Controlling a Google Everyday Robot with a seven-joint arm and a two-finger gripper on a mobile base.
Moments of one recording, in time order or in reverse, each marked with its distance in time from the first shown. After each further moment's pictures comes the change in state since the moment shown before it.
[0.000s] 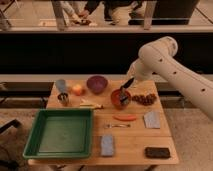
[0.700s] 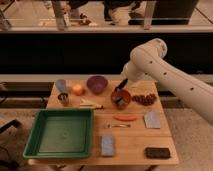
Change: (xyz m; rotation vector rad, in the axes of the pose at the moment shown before) arm -0.013 -0.015 0.022 0.002 0.000 -0.042
